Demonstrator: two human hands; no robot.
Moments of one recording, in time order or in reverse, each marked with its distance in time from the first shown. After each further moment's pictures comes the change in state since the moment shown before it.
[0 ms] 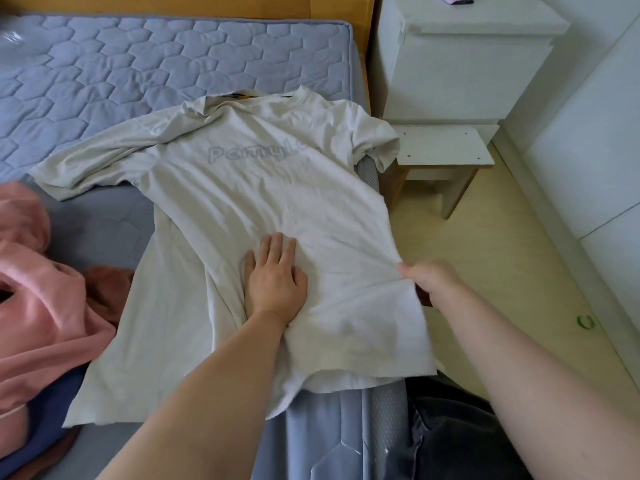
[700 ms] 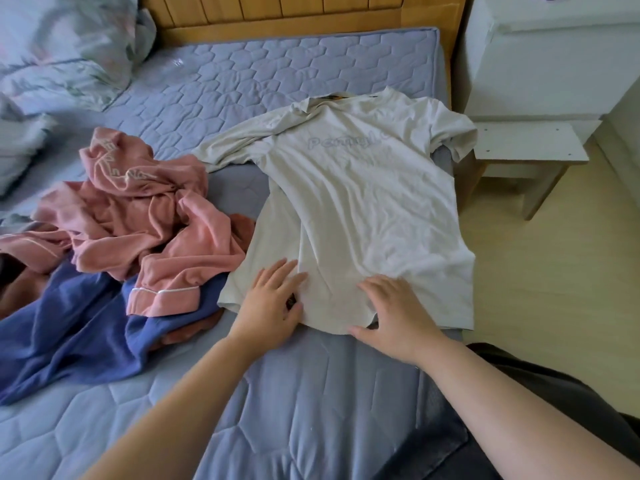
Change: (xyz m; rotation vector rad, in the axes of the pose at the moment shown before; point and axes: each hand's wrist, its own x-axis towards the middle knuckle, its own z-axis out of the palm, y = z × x) left_hand -0.165 -0.109 -0.084 -0.056 0.017 0.181; right_hand -0.143 0.066 0.100 -0.807 -0.169 -1.228
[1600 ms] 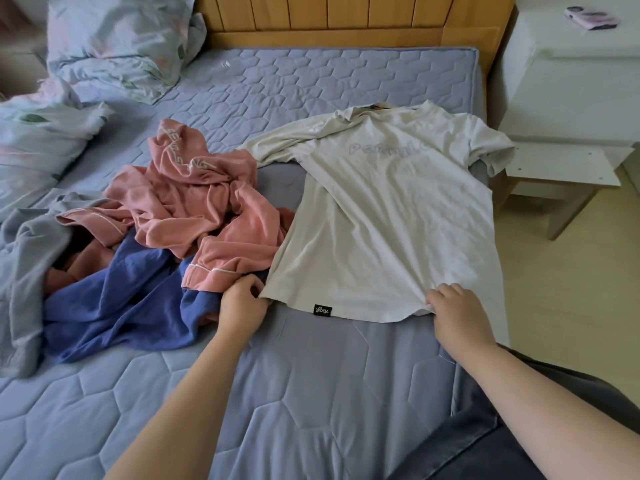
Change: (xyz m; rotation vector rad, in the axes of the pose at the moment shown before) left_hand -0.051 -0.063 -0.039 -0.339 0.268 -0.663; right_hand -0.010 0.016 0.008 -0.399 0.167 0.109
